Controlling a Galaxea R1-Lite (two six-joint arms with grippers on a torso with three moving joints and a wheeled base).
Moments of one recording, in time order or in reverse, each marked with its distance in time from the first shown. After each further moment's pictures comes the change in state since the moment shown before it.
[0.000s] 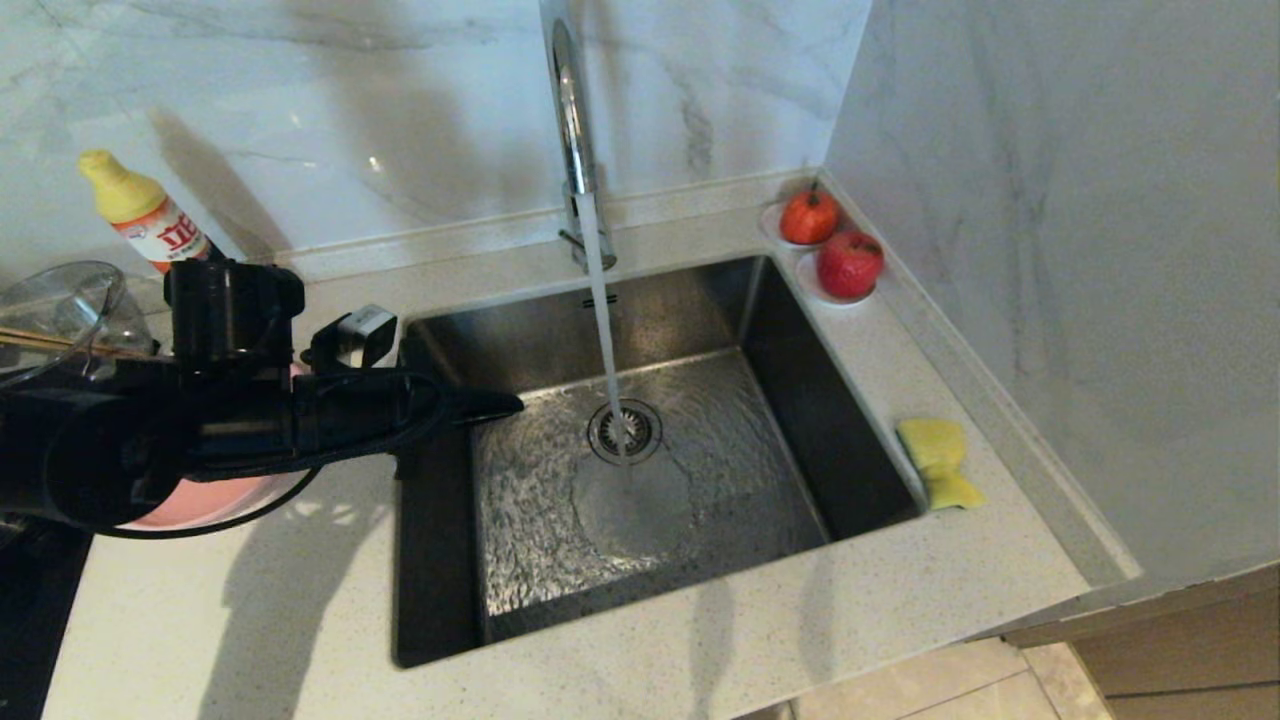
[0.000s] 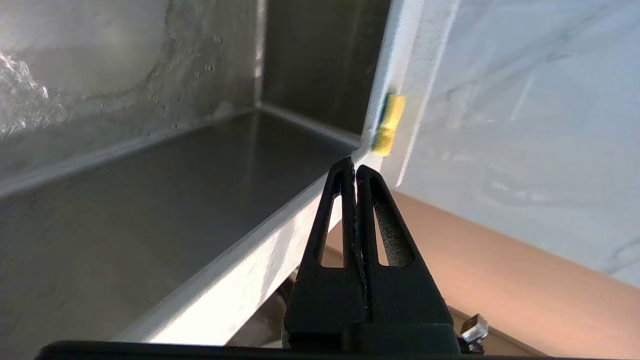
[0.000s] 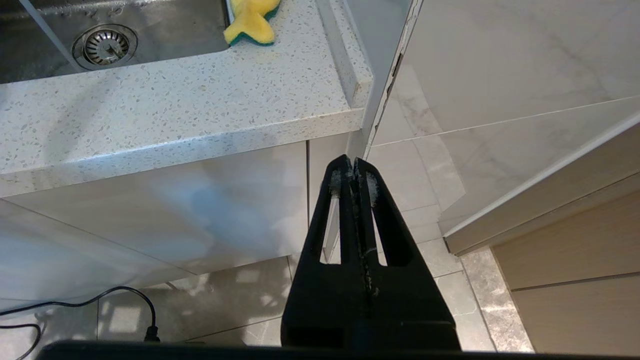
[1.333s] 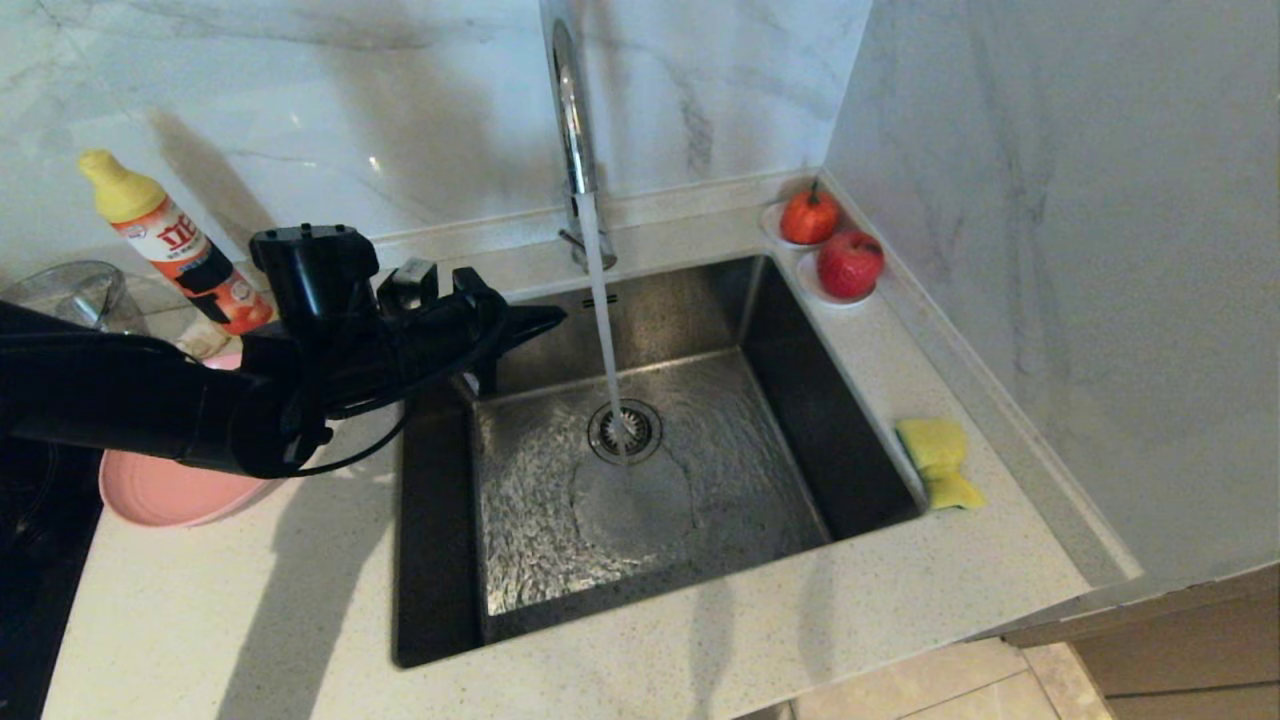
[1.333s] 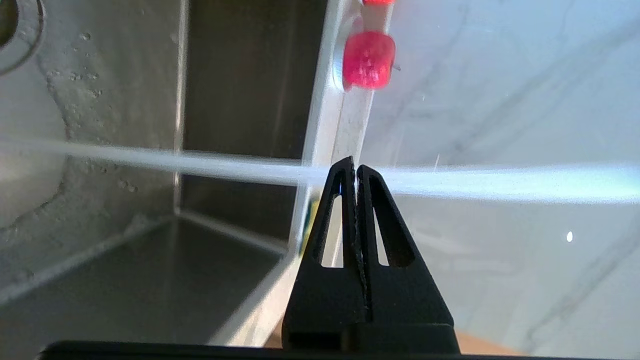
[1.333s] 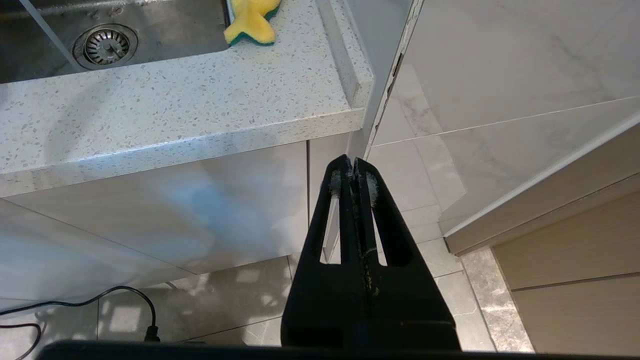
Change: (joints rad) left arm -0.060 0.230 -0.204 -0.376 0.132 -0.322; right arm 0.000 0.000 0.000 0.000 0.001 0.000
